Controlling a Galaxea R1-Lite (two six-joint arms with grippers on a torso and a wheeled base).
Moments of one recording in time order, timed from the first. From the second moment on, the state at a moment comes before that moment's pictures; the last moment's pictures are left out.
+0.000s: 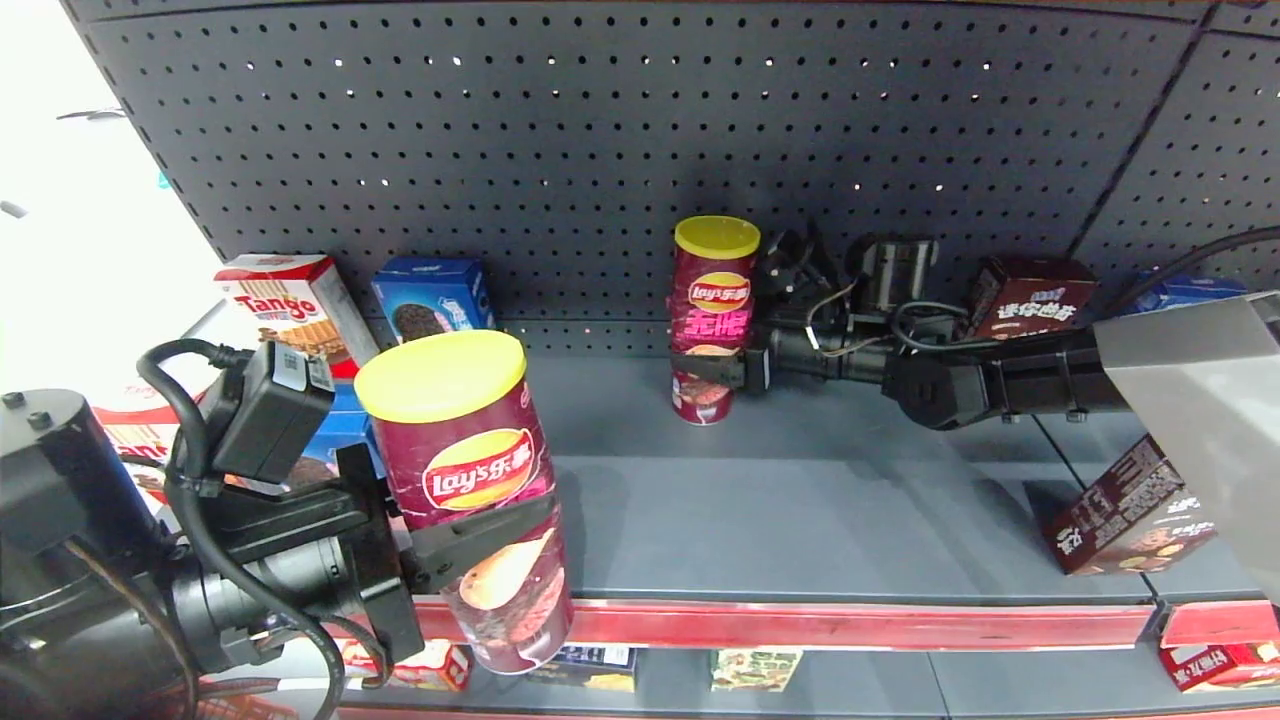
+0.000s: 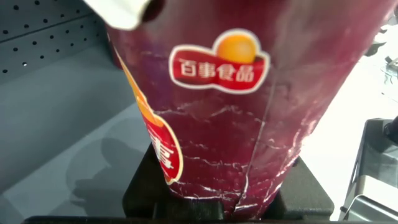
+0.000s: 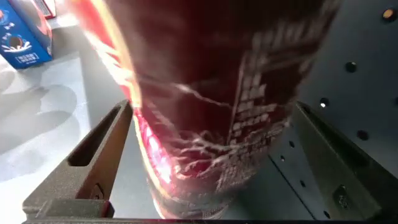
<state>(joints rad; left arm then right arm) -0.44 1.41 -0.40 -0.96 -0.52 0.00 0.42 2.24 -1.70 -0.47 0.69 -0.29</state>
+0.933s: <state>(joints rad) -0.44 1.41 -0.40 -0.96 -0.52 0.00 0.45 2.23 -1.64 -0.55 0.68 -0.24</state>
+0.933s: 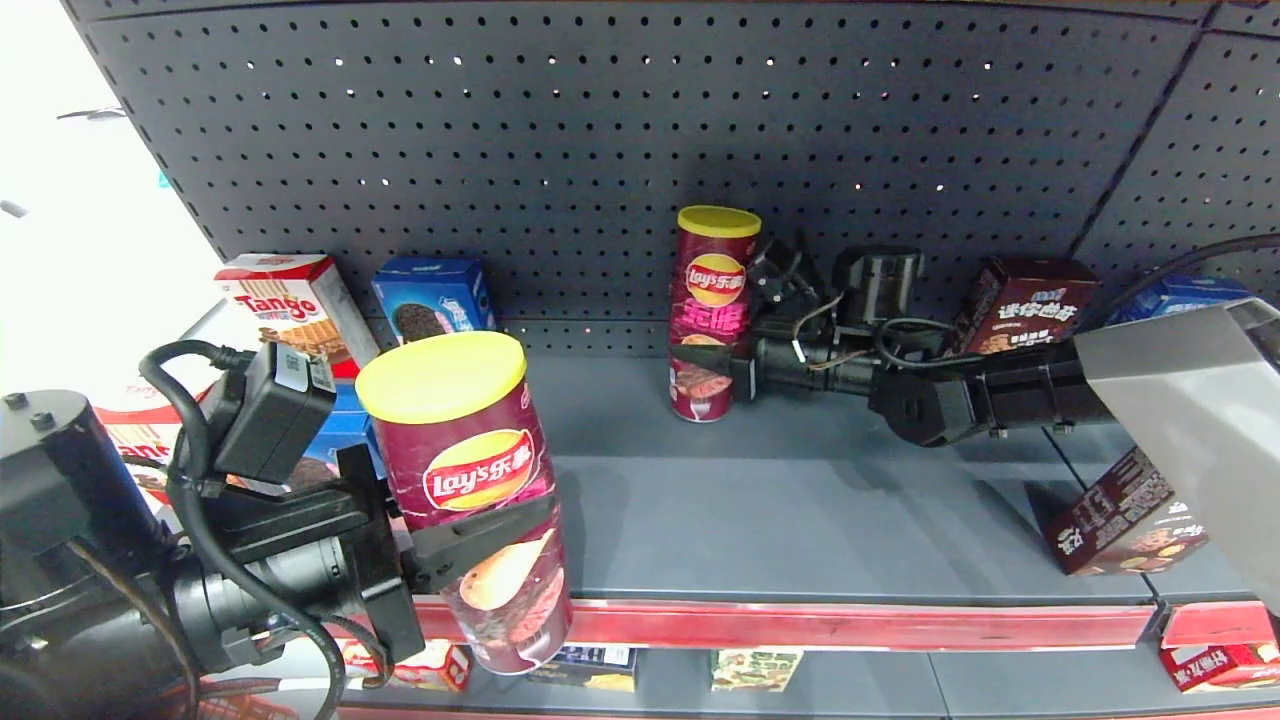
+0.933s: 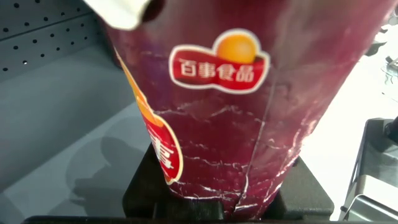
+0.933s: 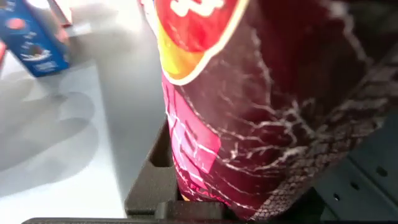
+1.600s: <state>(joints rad) -0.42 1.41 -0.40 -0.96 -0.53 0.00 0.54 1.95 -1.05 -0.91 0.67 -0.25</state>
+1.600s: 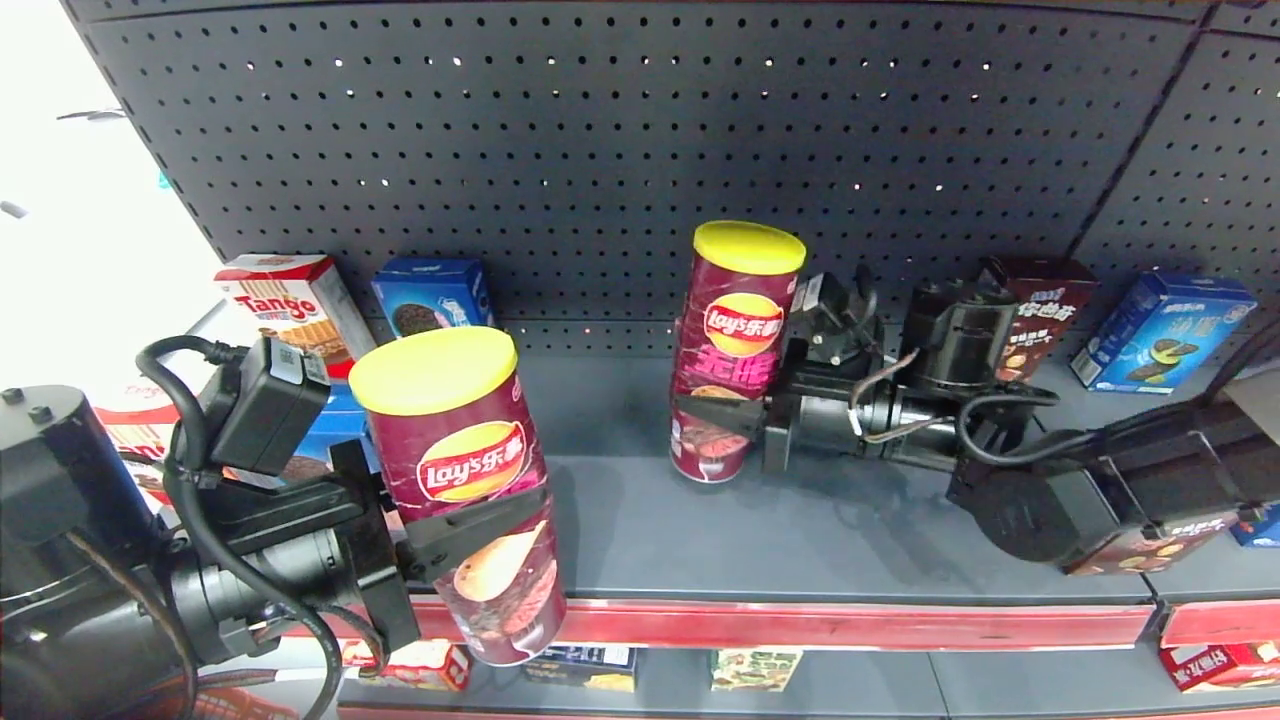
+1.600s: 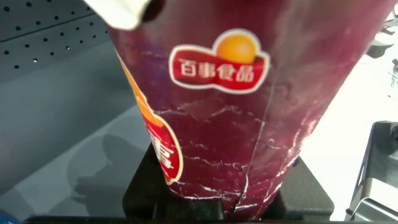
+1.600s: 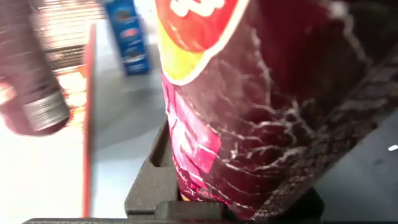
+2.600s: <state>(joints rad) -0.41 1.41 -0.40 -0.96 -0.52 -0.01 0.56 1.90 -0.78 -1.05 0.69 -0.31</state>
